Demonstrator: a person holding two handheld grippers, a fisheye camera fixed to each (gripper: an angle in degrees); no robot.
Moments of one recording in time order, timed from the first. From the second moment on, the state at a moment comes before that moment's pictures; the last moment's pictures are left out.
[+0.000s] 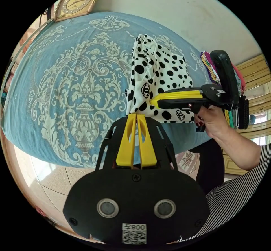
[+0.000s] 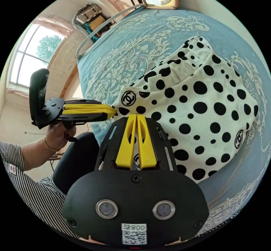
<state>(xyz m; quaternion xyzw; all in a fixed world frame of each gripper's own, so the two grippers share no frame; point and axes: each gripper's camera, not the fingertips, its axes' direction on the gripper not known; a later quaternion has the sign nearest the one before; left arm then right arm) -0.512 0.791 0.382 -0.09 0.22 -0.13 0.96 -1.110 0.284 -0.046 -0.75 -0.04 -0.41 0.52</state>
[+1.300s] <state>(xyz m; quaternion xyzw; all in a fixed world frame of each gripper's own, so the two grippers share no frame) -0.122 0.615 0.093 -0.03 0.17 0.22 0.96 -0.729 0.102 -0.246 -0.73 -0.04 0.10 0.67</state>
